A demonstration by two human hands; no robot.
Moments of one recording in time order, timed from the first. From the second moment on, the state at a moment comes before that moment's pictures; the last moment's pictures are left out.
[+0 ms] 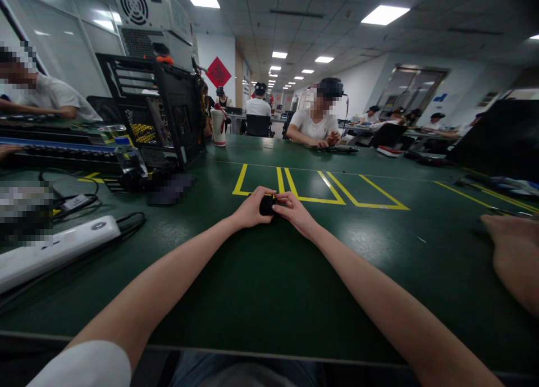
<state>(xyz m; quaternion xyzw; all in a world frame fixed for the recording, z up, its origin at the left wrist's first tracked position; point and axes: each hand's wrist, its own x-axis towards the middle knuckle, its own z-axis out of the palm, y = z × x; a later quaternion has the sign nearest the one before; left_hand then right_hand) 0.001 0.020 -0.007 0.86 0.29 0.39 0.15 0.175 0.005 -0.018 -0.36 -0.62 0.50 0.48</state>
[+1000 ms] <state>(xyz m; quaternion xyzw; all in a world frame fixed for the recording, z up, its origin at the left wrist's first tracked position) 0.002 0.020 -0.007 0.86 0.29 0.39 0.15 0.175 0.007 -0.018 -0.37 -0.63 0.50 0.47</state>
